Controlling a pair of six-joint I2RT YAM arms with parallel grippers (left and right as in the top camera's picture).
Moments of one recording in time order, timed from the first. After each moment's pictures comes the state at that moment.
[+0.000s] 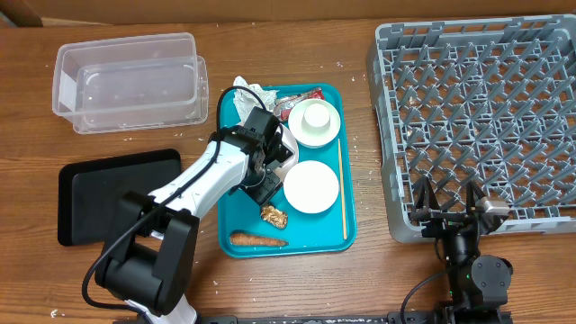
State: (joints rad) left arm -0.43 1.81 1.14 -0.78 0.02 0.32; right arm 0.03 0.01 0.02 -0.03 0.01 0.28
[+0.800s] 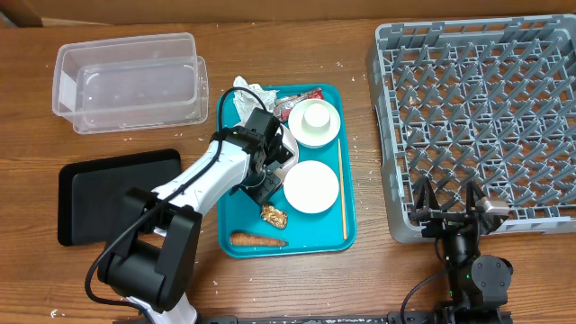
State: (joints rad) left arm -0.43 1.83 1.14 -0.78 0.03 0.32; right arm 0.03 0.01 0.02 -0.03 0.01 0.28
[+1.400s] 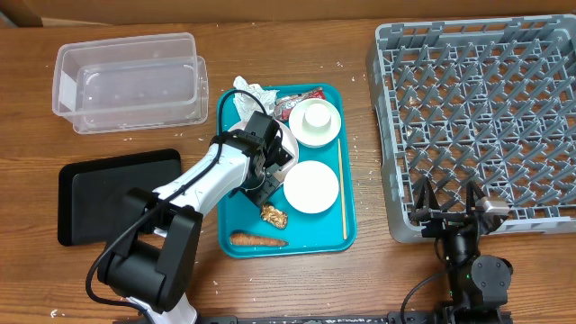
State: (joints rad) left arm -0.43 1.83 1.11 -0.75 0.02 0.33; right arm 0.03 0.01 0.02 -0.03 0.01 0.28
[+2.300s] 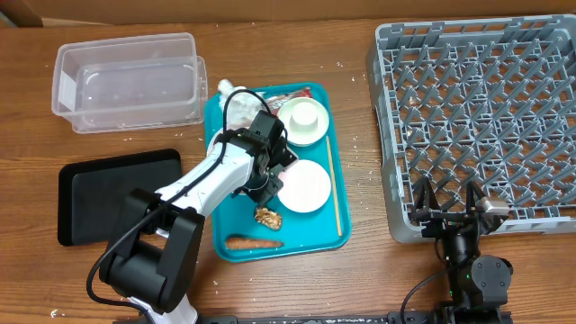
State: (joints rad) left arm -0.44 1.83 1.13 -0.79 0.03 0.32; right arm 0.03 0.01 0.02 -0.03 0.01 0.28
